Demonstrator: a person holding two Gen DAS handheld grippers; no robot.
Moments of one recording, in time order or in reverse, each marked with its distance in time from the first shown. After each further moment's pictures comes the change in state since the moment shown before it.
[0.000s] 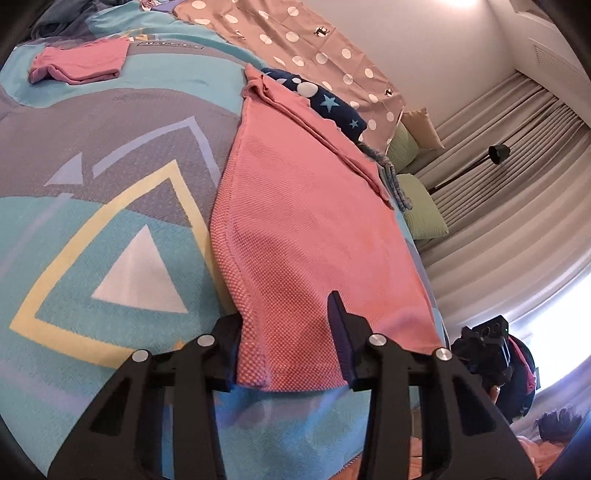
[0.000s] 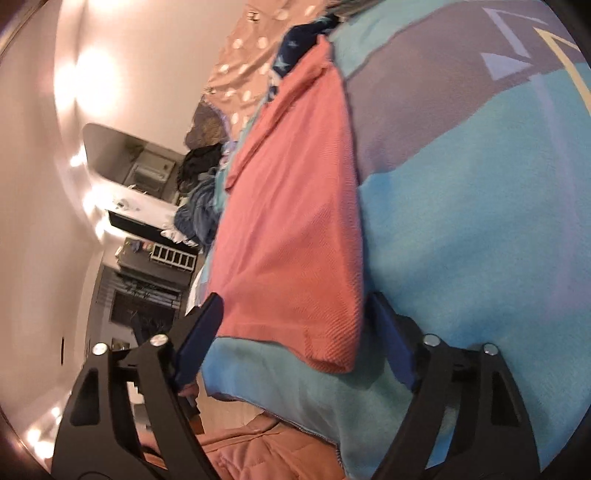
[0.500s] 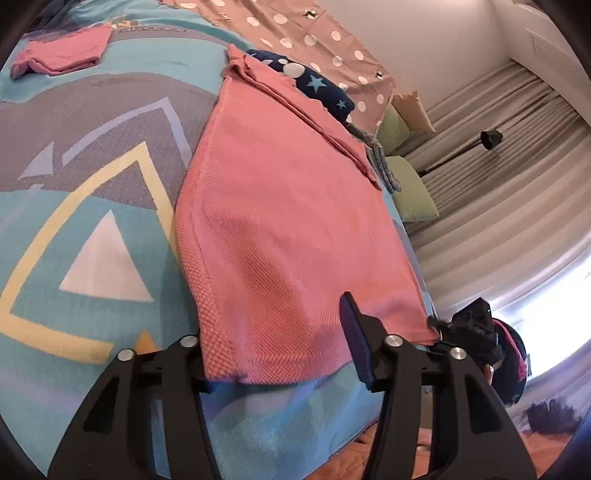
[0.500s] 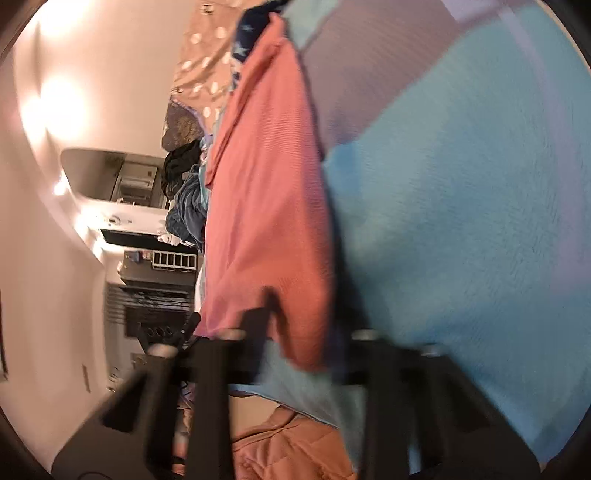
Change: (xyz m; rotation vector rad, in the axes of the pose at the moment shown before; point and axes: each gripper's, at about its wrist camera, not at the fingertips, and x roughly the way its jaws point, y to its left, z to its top) left arm 0.010 -0.007 0.004 0.001 0.069 -0.020; right arm 0.014 -0.023 0.004 0.192 0.089 0.007
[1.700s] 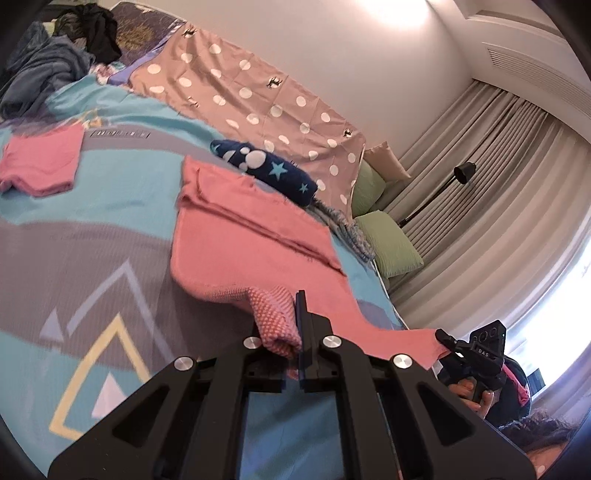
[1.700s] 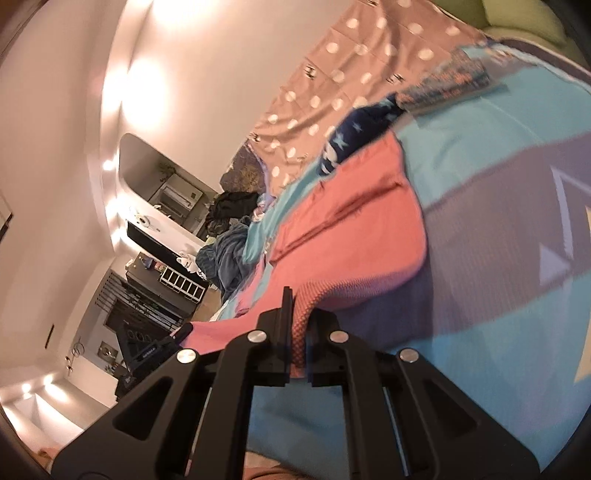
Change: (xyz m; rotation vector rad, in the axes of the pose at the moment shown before) left arm -0.055 -0.066 0.073 0.130 -0.256 -0.042; right arm -0.054 0.110 0.031 -0.430 -0.329 0.069
